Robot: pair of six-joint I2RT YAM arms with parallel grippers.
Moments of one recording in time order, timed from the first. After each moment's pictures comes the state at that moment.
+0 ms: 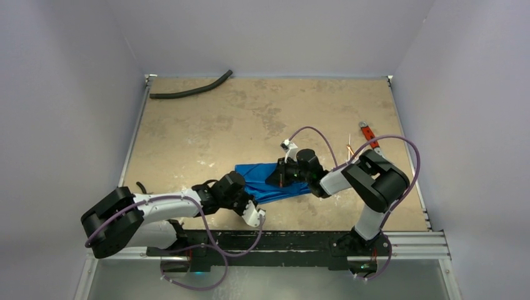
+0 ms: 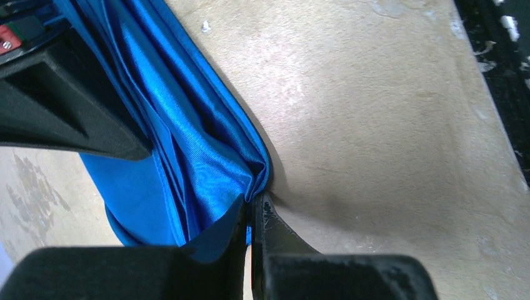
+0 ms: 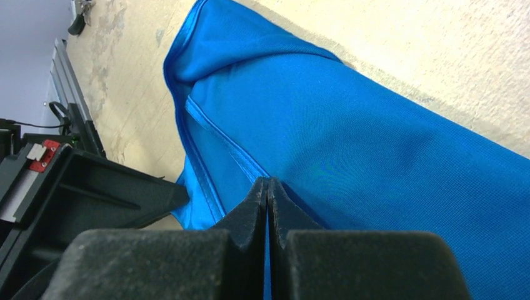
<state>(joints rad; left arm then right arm) -0.94 1.24 0.41 -0.05 0.25 1.17 0.67 1.76 0.51 0.74 -0.46 0.61</state>
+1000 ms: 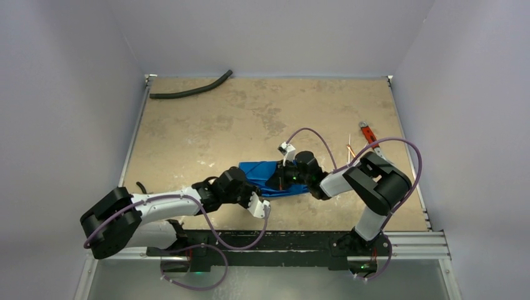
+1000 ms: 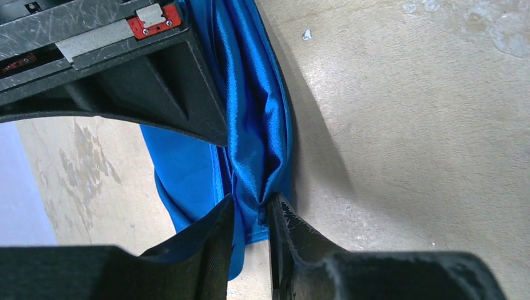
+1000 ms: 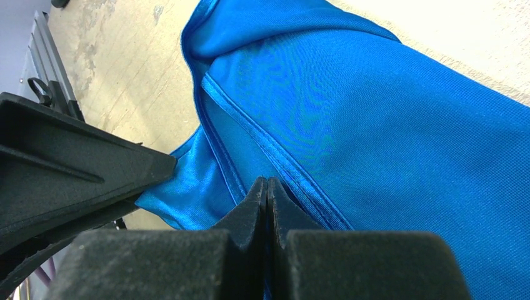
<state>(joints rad) -0.94 1.23 0.45 0.04 0.18 1.08 0.71 1.73 0.49 0.71 -0.44 0.53</state>
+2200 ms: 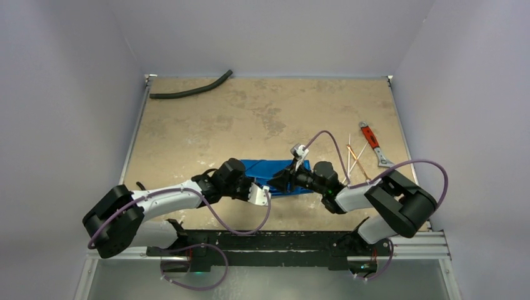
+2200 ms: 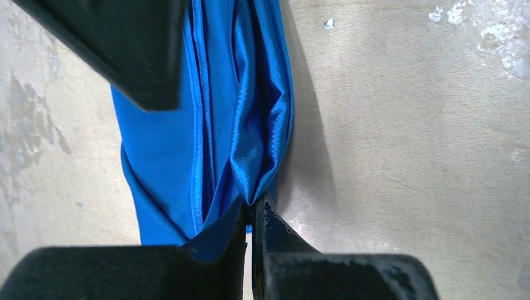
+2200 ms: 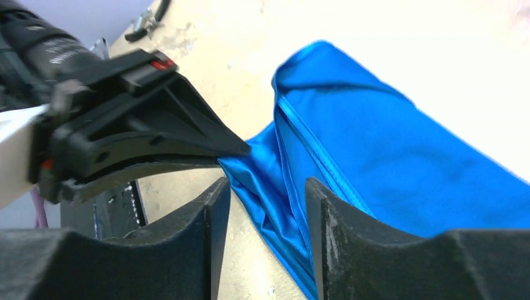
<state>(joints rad) -0.85 1.27 0.53 -0.06 0.25 0.92 0.71 1.51 0.29 0.98 -0.42 0.45</state>
